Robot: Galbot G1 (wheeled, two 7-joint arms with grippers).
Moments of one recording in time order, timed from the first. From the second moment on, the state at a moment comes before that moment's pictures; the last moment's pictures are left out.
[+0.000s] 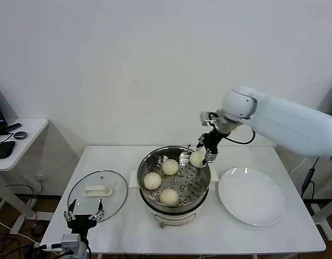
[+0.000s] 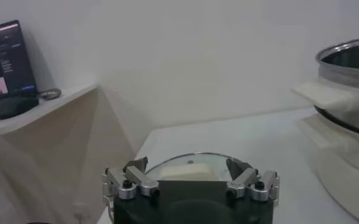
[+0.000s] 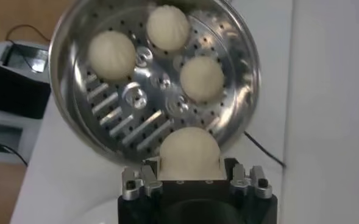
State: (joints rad) left arm 1.61 -1.52 -0.67 -2.09 0.08 0.26 -0.04; right arm 0.55 0.92 -1.17 1.38 0.39 -0.45 -1.20
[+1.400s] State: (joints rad) left arm 1.60 -1.52 -0.69 -2.10 0.06 0.25 -0.03; right arm 0.48 0.99 -1.26 1.40 0.34 -0.55 -1.08
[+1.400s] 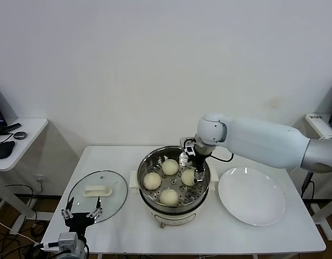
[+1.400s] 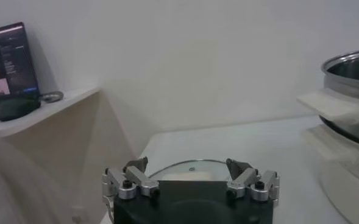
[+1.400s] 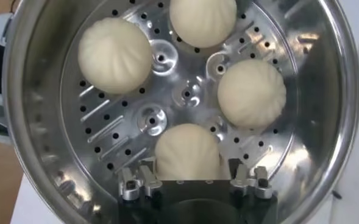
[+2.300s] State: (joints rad) left arm 1.61 -1.51 -0.70 -2.13 0.06 0.15 -0.11; right arm -0.47 0.70 -0.01 1.65 0.61 -0.39 -0.52
